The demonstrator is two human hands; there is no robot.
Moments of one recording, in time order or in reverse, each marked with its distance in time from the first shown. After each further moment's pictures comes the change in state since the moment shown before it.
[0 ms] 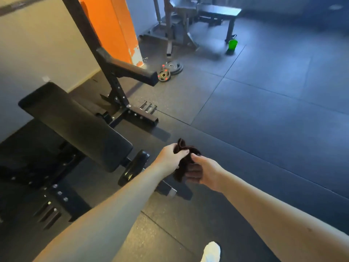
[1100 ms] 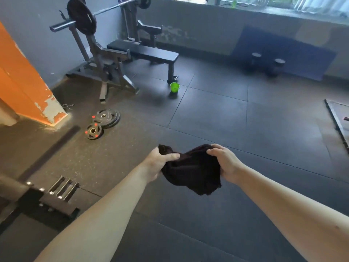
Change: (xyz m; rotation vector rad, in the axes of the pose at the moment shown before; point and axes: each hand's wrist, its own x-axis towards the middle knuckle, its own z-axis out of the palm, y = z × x) left_hand 0.643 0.437 0.188 -0.405 -0.296 0.008; right_hand 0.236 -0.646 -0.430 -0.119 0.364 -0.373
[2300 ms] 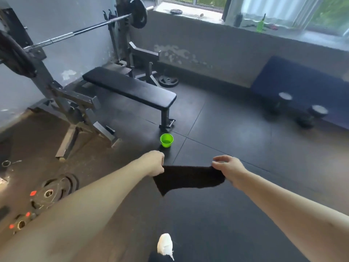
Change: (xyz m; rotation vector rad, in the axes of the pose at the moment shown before) left_hand 0.941 0.505 0.036 1.397 0.027 -0.067; right_hand 0.927 -0.512 -0.230 -0.426 0.190 -0.001
